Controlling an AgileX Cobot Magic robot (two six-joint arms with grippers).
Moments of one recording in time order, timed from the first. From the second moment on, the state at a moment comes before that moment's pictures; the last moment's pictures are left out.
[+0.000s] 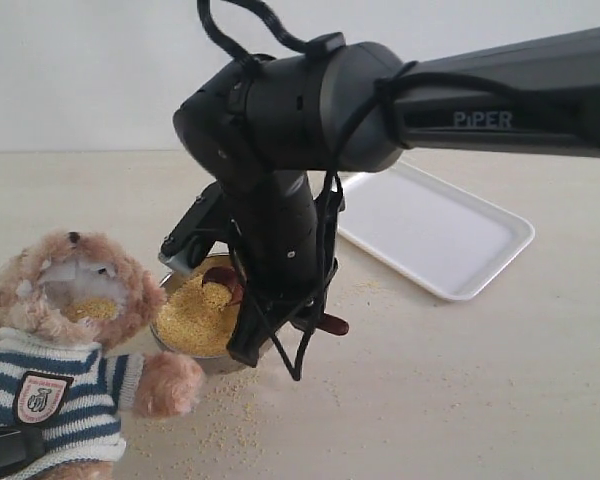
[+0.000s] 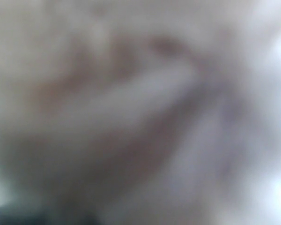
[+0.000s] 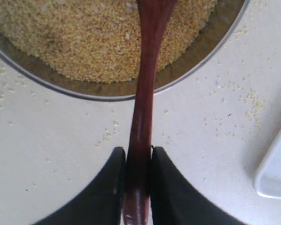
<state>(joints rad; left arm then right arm) 0.48 0.81 -0.05 -1.20 0.98 1.00 0.91 2.05 -1.64 -0.22 1.22 -0.14</state>
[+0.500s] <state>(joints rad) 0.48 0.81 -0.05 -1.20 0.98 1.00 0.82 1.97 -1.64 0.13 1.22 -0.19</state>
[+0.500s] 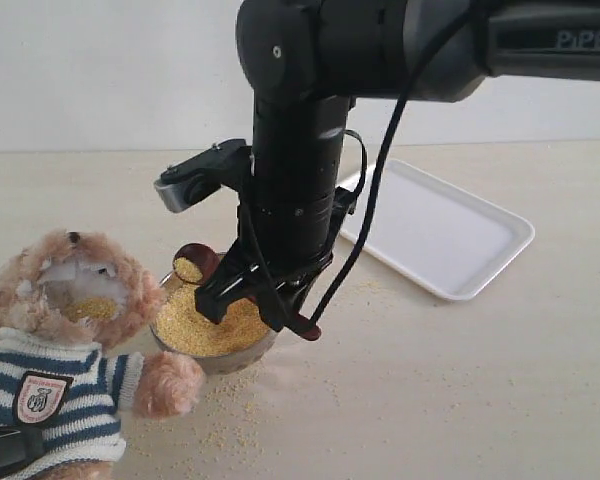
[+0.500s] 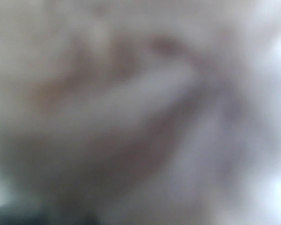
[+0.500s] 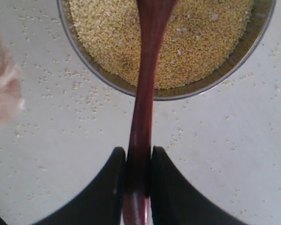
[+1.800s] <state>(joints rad) 0.48 0.81 -0.05 -1.20 0.98 1.00 0.79 1.70 -1.37 0.48 1.22 -0.36</state>
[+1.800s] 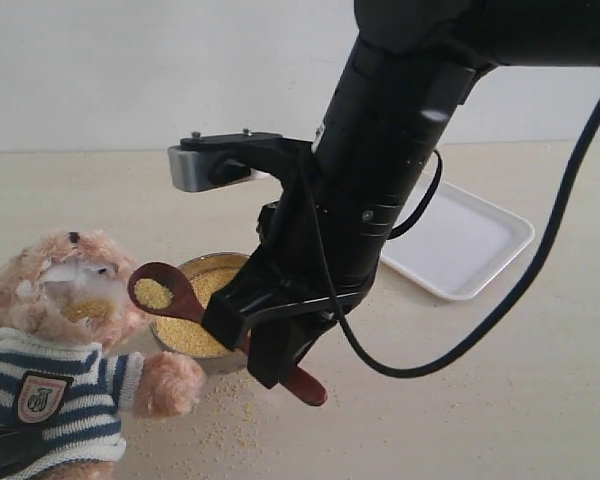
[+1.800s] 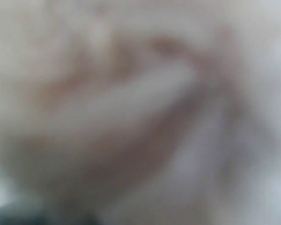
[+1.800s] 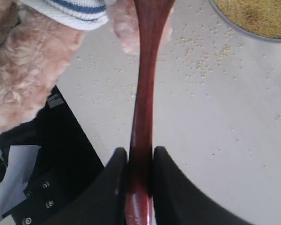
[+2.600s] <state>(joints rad) 0.48 0.81 -0.05 -1.20 0.98 1.00 0.93 1.76 -1.51 0.33 1.20 -0.32</state>
